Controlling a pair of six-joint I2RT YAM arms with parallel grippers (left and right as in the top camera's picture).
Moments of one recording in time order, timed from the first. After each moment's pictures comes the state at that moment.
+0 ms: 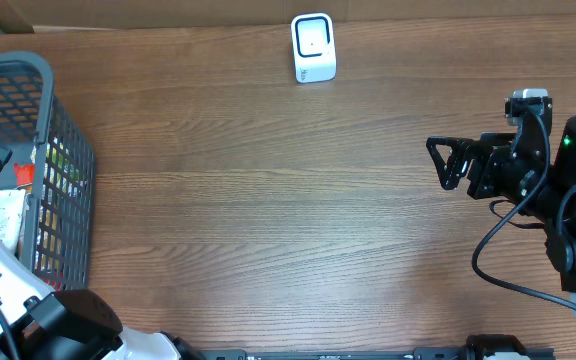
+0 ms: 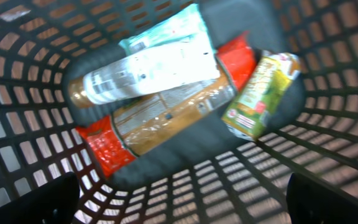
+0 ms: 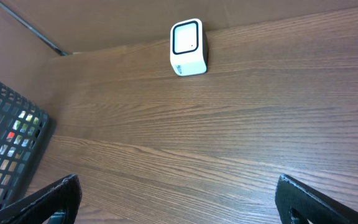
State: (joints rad) left arm 0.74 1.71 1.94 -1.43 -0.19 -0.50; right arm 0.01 1.01 1.22 -0.83 -0.45 0.17
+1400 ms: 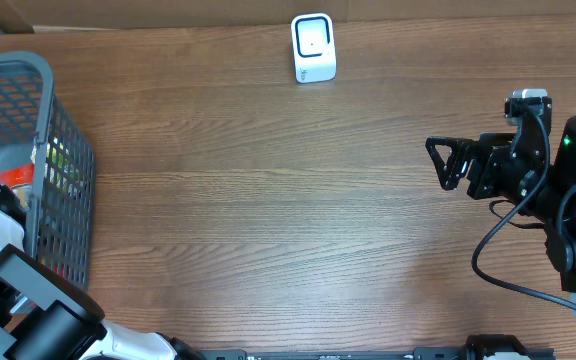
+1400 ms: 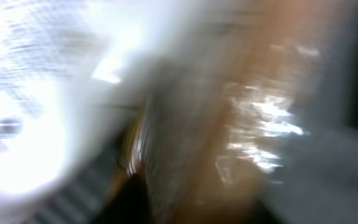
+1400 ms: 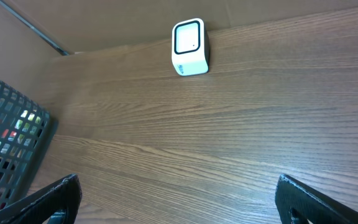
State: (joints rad) left arm 0.86 1.80 1.15 -0.55 -0.11 0.09; right arm 0.01 1.01 1.22 -0.83 -0.46 0.18
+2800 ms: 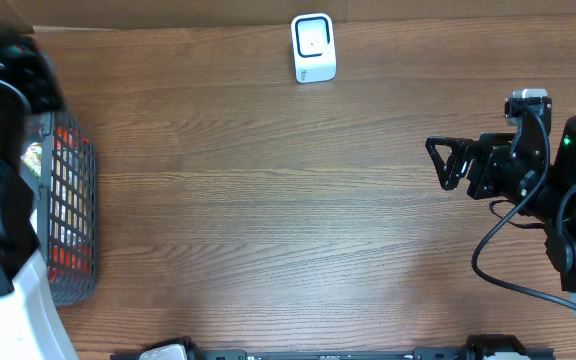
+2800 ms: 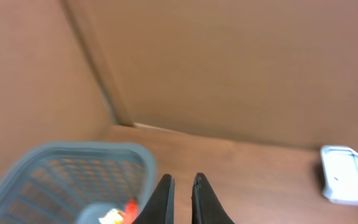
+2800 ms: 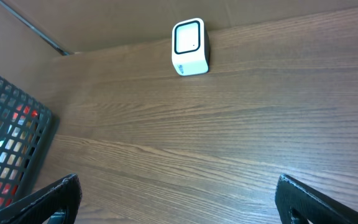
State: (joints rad) left arm 0.22 1.37 2.10 -1.07 -0.06 0.06; right arm 0.01 1.01 1.22 -0.83 -0.46 0.17
